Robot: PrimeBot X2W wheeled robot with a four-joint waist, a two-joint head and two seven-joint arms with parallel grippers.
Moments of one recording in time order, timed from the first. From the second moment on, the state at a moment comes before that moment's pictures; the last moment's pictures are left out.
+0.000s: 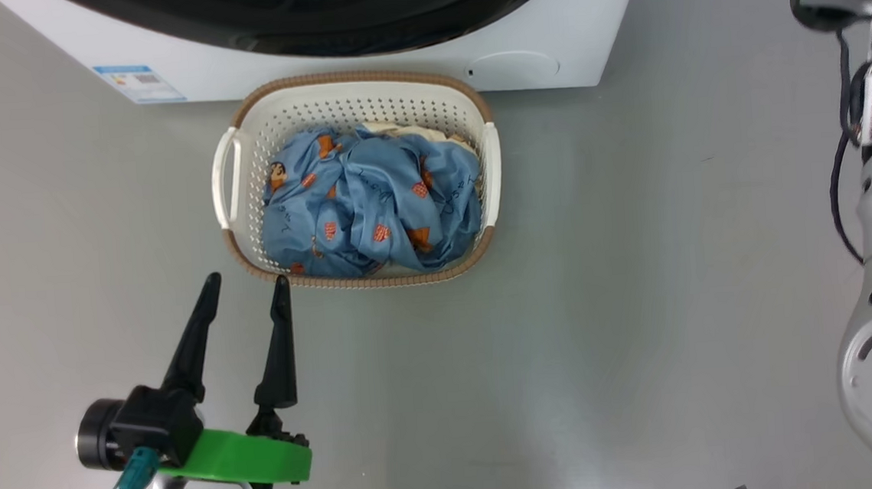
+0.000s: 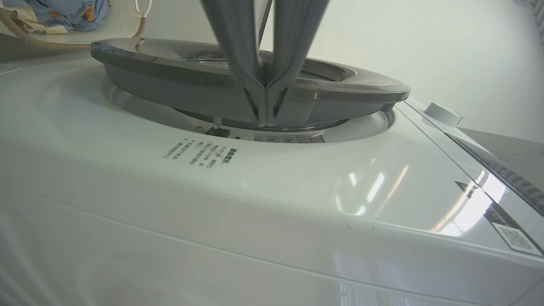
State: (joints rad) left arm -0.21 0.03 -0.18 0.11 -0.19 -0.08 -0.25; right arm -1.24 -0.08 -0.47 0.73 1.09 0.13 0.64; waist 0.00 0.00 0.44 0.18
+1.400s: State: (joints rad) left arm -0.30 0.03 -0.29 0.08 -0.29 -0.04 -0.25; right arm -1.57 -0.11 -0.46 0.99 0.83 0.13 0.72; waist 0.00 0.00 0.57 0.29
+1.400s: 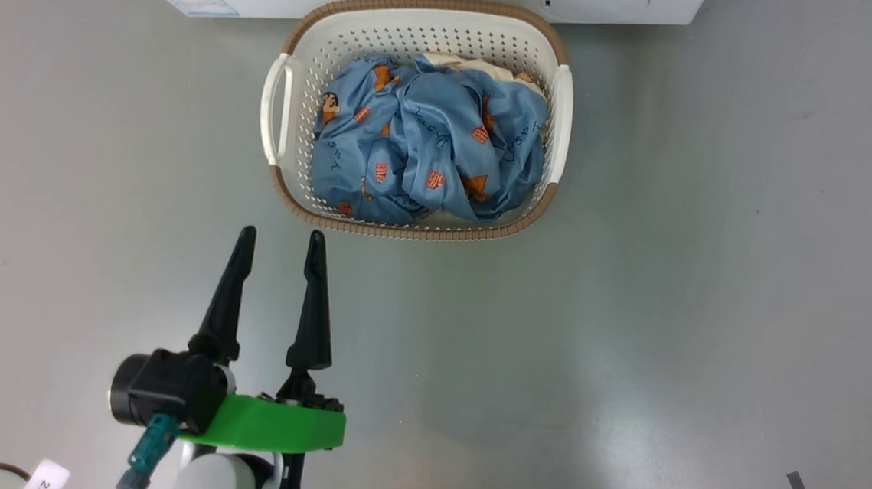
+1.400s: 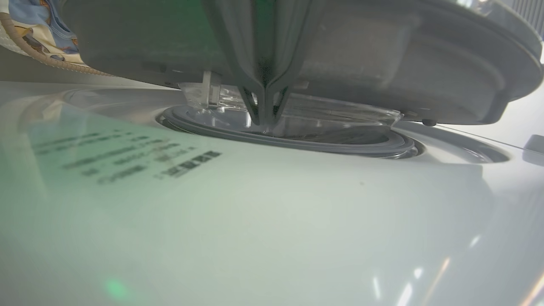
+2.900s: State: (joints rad) left arm -0.24 0.03 -0.20 0.08 -0.26 -0.04 -0.25; right arm -0.93 -0.09 0.32 0.48 1.47 0.13 0.94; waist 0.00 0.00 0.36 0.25
